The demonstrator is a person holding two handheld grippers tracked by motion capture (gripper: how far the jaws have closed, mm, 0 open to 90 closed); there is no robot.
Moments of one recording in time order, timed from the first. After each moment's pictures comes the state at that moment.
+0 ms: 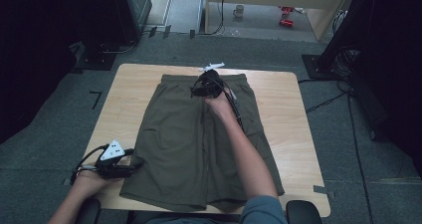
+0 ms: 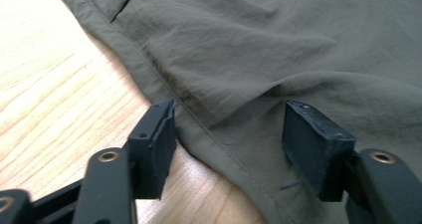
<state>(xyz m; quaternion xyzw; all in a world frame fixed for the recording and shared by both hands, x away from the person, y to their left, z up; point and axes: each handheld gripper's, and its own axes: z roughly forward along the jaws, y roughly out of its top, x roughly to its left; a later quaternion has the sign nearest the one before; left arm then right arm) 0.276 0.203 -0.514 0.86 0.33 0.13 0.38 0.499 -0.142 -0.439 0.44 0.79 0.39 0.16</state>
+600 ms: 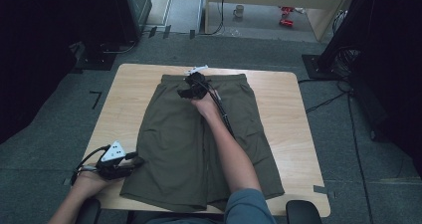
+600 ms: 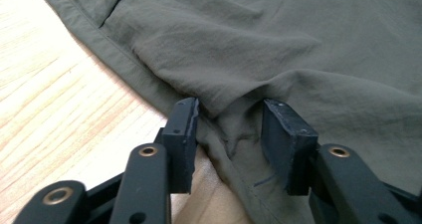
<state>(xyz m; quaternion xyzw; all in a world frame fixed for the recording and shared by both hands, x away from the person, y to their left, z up) 0.273 0.199 -0.511 0.86 0.32 0.13 0.38 0.520 -0.095 -0.471 0.43 0.80 0.40 0.13</state>
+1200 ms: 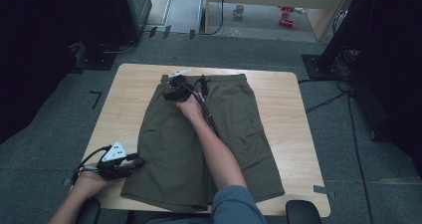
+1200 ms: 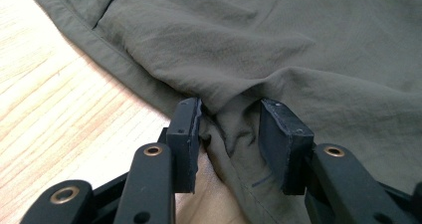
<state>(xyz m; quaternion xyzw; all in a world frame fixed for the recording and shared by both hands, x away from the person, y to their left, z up) 0.272 0.197 -0.511 0.86 0.31 0.12 0.38 0.531 -0.041 -0.495 0.42 0.81 0.40 0.11</state>
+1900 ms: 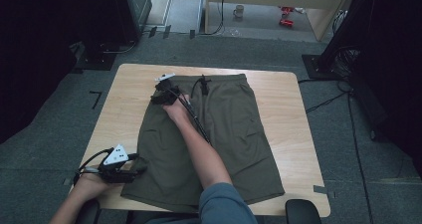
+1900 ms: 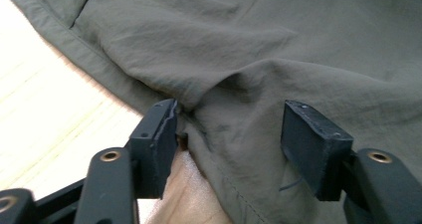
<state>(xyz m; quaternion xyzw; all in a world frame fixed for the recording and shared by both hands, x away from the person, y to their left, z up) 0.266 0.193 -0.512 0.87 0.30 0.11 0.37 0.533 0.010 -0.516 0.42 0.81 0.39 0.14</state>
